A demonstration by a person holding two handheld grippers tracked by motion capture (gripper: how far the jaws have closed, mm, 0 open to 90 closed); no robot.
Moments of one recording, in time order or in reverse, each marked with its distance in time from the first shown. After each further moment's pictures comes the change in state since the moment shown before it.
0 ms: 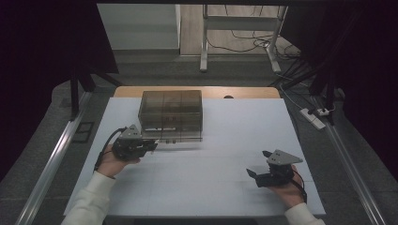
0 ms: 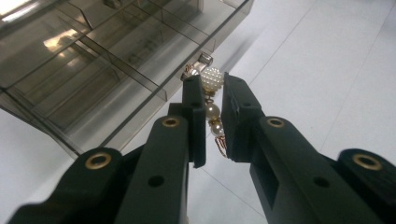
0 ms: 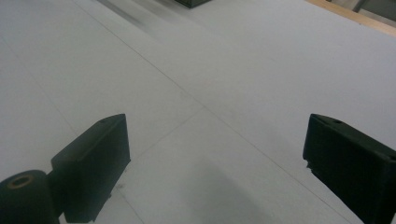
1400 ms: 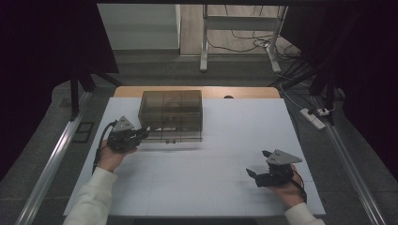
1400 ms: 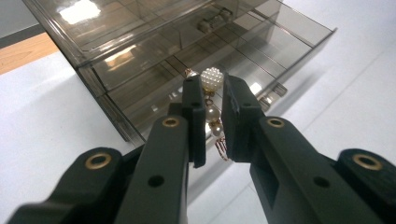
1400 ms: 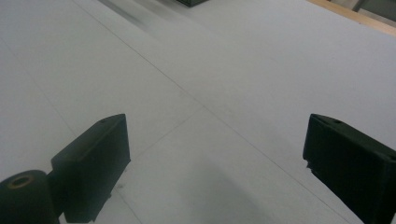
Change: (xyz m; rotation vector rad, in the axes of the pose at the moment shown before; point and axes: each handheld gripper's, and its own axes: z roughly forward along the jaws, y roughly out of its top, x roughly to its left) left arm 0.026 -0.002 0.003 -0.099 0.179 -0.125; right arm 0.000 0.000 0.001 0.006 -0.005 -0.002
